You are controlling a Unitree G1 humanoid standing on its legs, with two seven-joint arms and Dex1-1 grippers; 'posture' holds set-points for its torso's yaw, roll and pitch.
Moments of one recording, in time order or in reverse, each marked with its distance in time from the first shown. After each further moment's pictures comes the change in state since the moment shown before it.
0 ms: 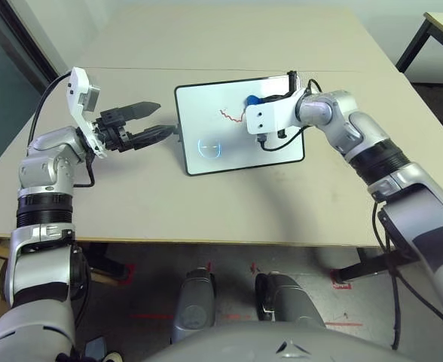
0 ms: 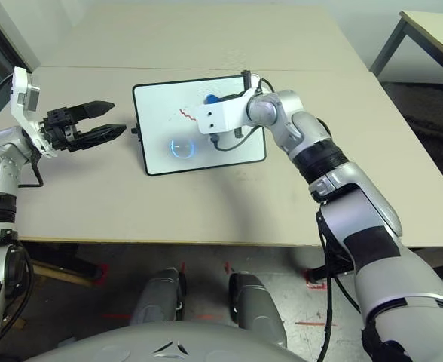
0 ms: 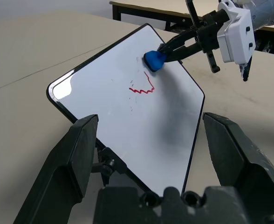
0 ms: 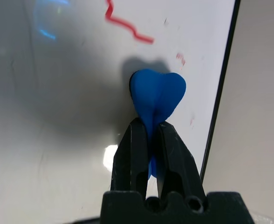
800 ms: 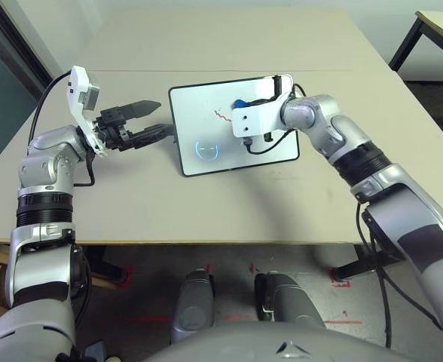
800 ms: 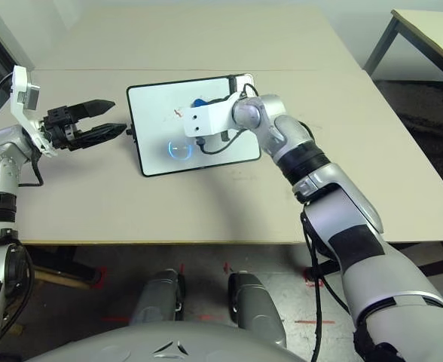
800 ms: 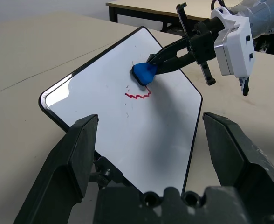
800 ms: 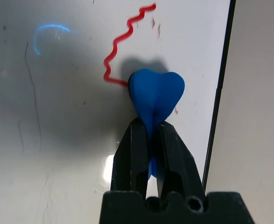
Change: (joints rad) left arm 0.000 0.001 0.002 -0.001 0.000 0.001 0.001; right arm -0.048 0.147 0.008 0.066 -0.017 0.000 -0.028
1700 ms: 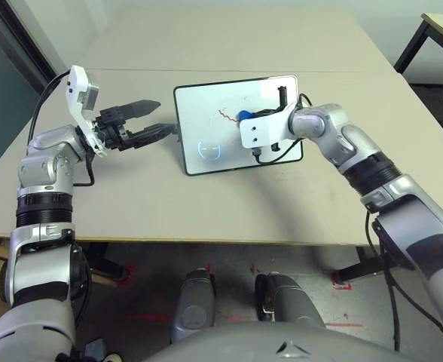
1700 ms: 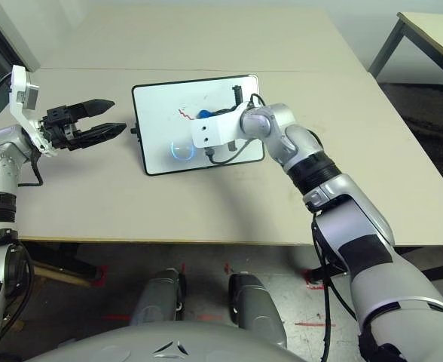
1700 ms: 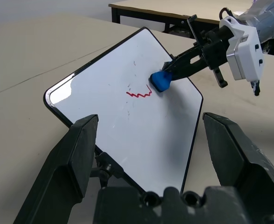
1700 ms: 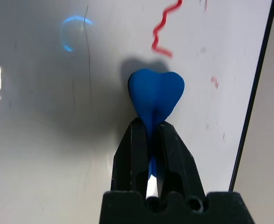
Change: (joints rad) left arm 0.001 -0.001 0.003 -0.004 0.000 0.002 -0.001; right arm 0.108 -0.130 -0.011 -0.130 0.029 -0.006 0.087
